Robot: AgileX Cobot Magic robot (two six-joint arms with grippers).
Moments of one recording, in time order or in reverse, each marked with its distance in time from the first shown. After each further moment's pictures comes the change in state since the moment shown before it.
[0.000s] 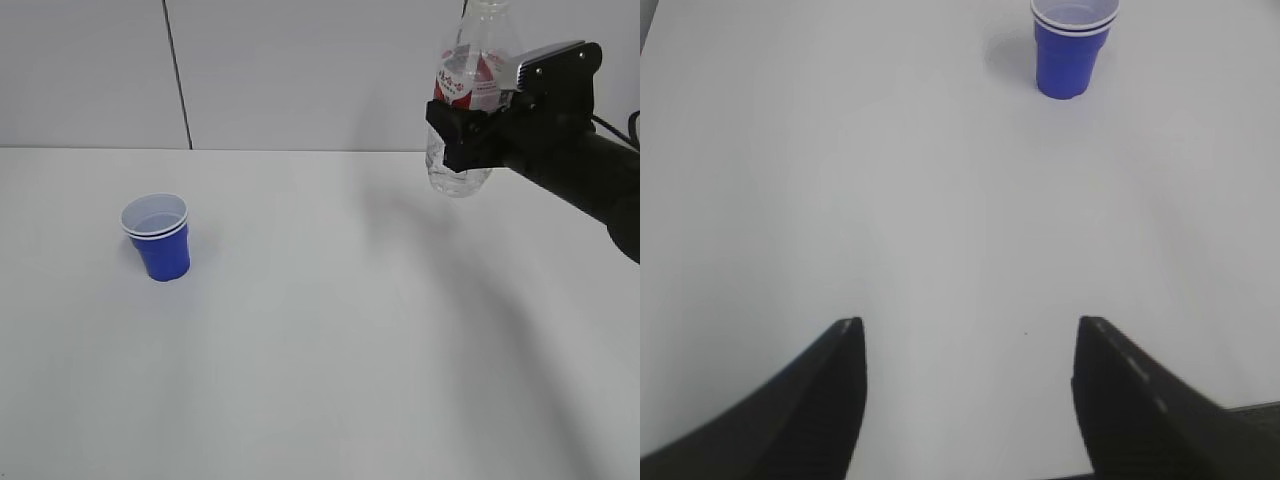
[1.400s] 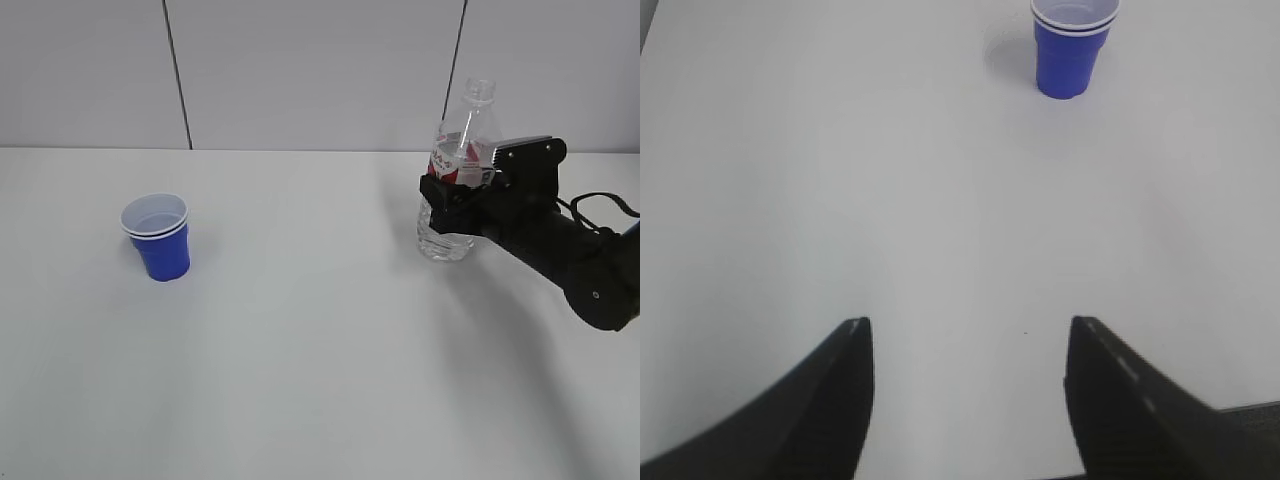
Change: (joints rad) left arm 0.000 0.000 0.000 0.000 0.000 0.000; right arm 0.000 0.275 -0.009 0.106 -0.133 0.021
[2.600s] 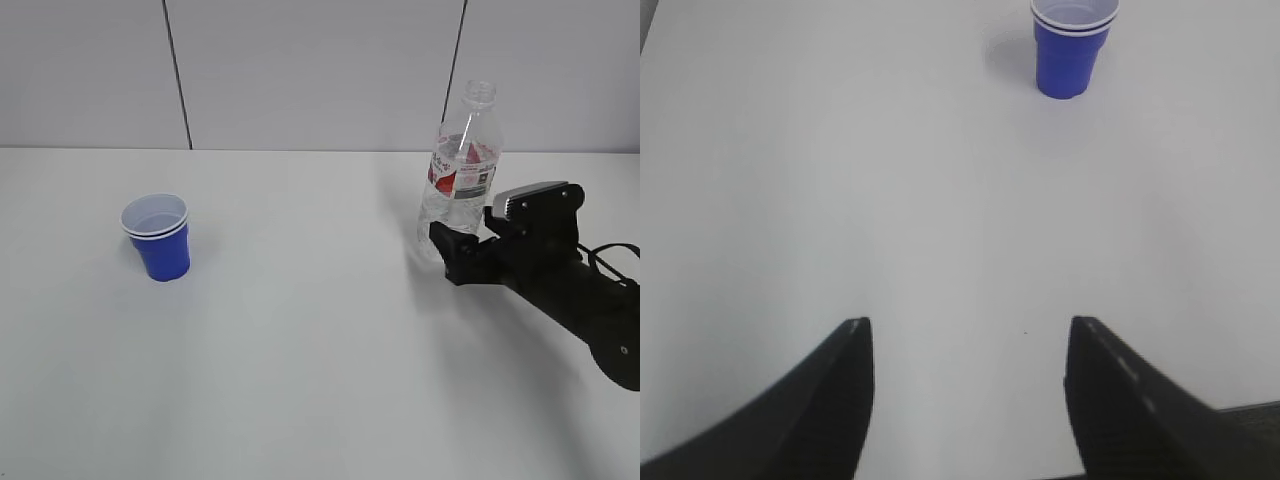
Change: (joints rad) left arm 0.000 0.000 0.000 0.000 0.000 0.000; right arm 0.000 -0.010 0.210 0.052 -0.111 -0.111
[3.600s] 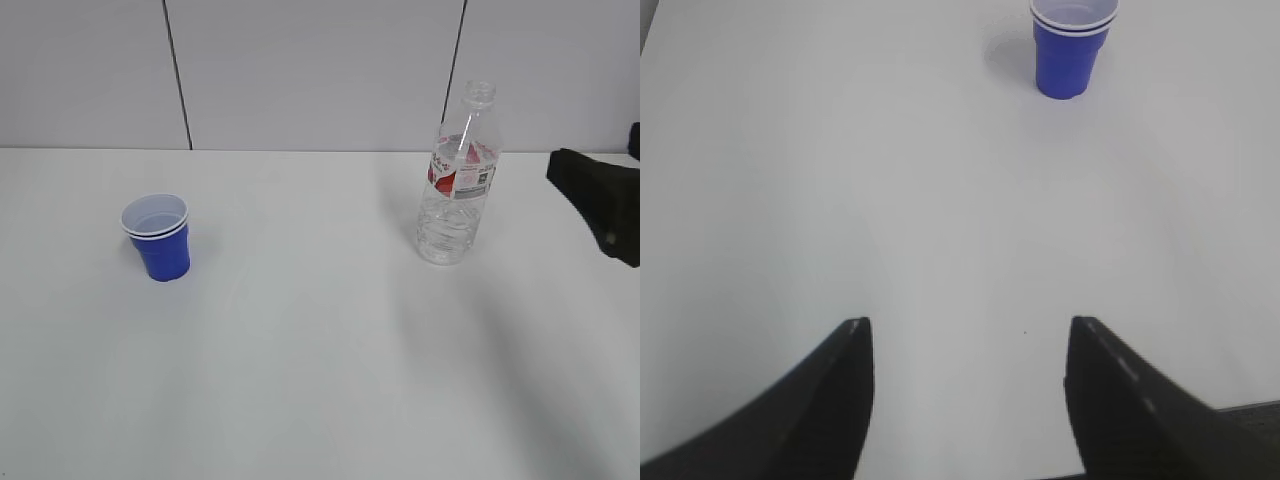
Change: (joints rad) left arm 0.000 0.000 0.000 0.000 0.000 0.000; right arm 0.000 -1.146 0.348 -0.246 0.643 0.281
